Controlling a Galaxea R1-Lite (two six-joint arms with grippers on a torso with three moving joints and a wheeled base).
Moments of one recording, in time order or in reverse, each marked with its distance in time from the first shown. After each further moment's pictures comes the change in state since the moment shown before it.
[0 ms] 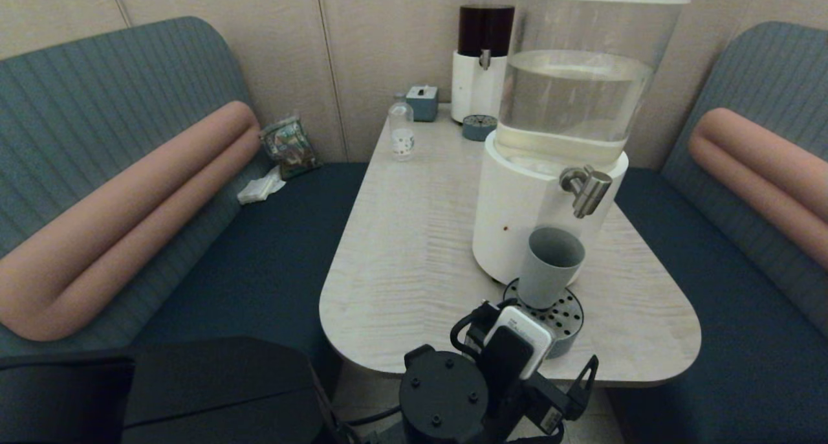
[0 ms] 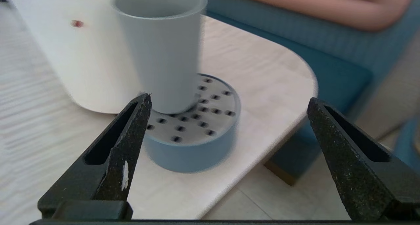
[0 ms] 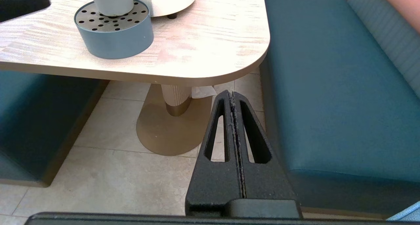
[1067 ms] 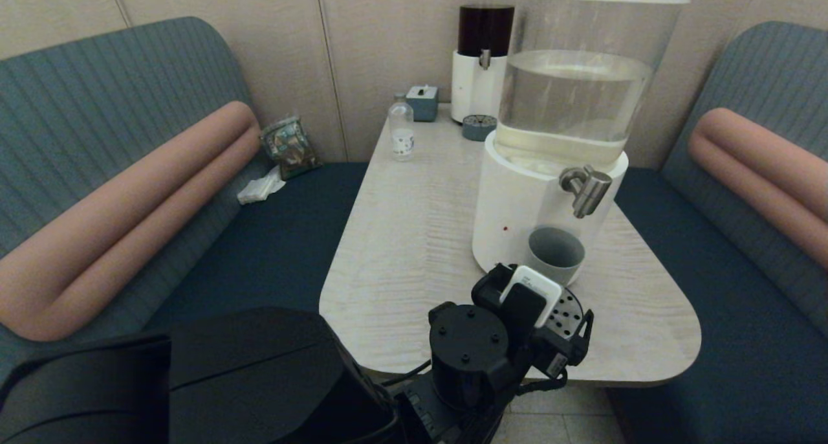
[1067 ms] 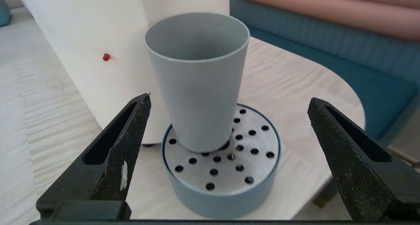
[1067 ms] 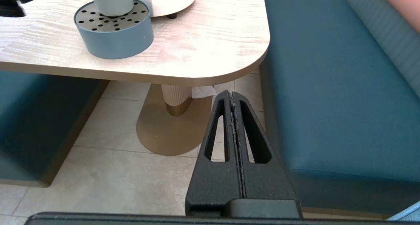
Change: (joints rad) left arm 0.054 0.061 -0.219 0.116 0.028 0.052; right arm 0.000 0.000 0.000 0.000 0.000 0.000
